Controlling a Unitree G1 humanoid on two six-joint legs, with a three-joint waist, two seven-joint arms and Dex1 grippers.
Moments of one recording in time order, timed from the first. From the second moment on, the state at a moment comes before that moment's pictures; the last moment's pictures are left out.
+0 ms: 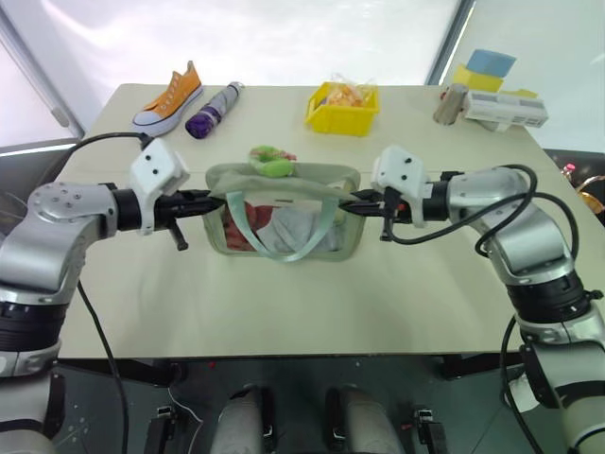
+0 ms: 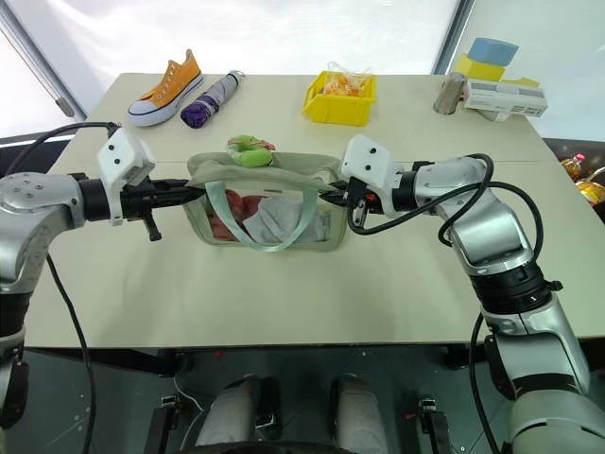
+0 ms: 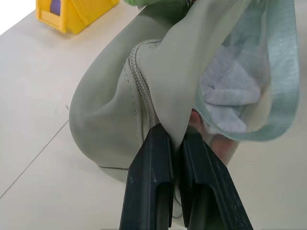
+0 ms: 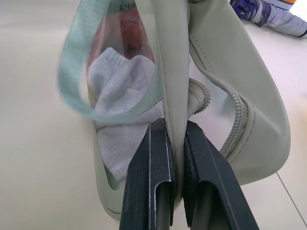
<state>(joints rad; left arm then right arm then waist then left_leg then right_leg) -0.57 0.90 0.03 -0.15 -0.38 0.61 -0.98 -0.77 -0.72 0.19 -0.16 0.22 0.60 1.07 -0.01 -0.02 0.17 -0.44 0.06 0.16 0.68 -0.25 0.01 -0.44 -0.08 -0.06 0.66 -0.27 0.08</state>
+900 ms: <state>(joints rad) -0.57 0.89 0.02 -0.17 -0.34 0.58 -0.98 -1.26 -0.31 0.24 0.54 0.19 0.55 0.99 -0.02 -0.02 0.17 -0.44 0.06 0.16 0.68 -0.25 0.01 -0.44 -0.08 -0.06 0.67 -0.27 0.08</state>
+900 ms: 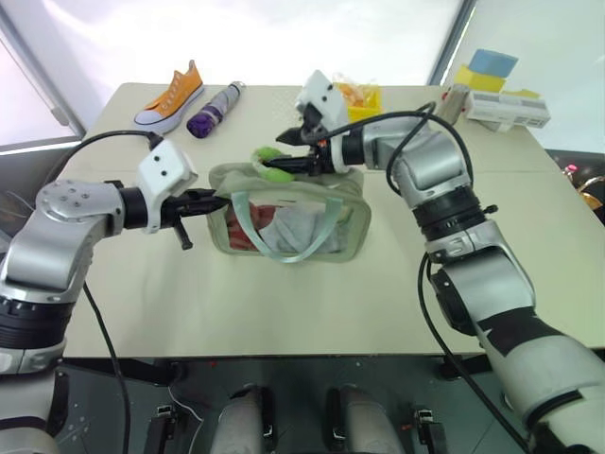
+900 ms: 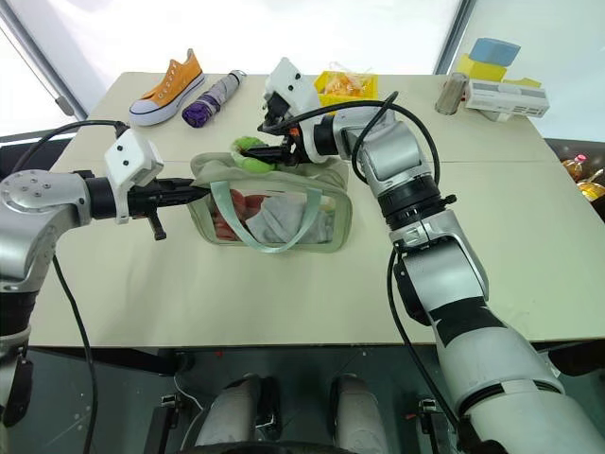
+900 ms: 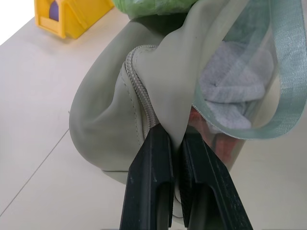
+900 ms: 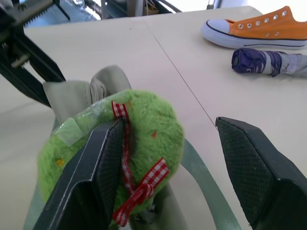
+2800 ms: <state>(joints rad) -0.60 0.91 0.07 -0.07 -0.38 0.61 -1.01 -0.85 -0.83 0.13 0.17 0.11 0.63 1.03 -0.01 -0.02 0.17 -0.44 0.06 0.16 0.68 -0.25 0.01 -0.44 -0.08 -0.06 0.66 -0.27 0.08</state>
